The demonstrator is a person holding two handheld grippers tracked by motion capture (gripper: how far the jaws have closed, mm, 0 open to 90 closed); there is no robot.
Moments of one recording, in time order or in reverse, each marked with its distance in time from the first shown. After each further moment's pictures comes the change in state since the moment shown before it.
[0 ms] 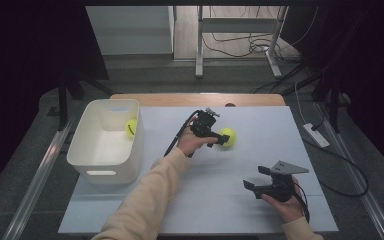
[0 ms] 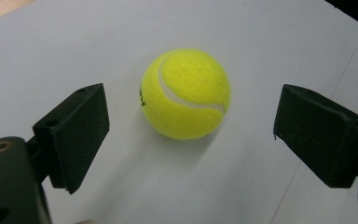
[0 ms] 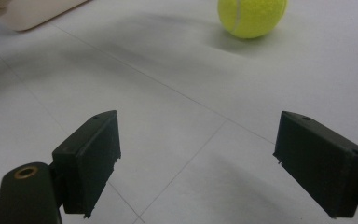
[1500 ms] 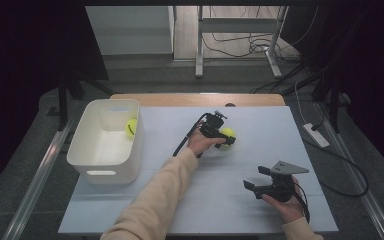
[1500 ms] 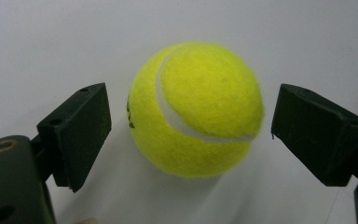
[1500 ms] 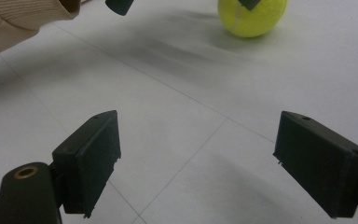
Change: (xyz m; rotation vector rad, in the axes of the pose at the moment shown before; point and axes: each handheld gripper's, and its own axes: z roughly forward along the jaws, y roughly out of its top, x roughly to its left) left arm 0.005 0.004 0.048 0.065 -0.010 -0.049; right arm 0.000 -0.001 0.000 0.001 0.000 0.000
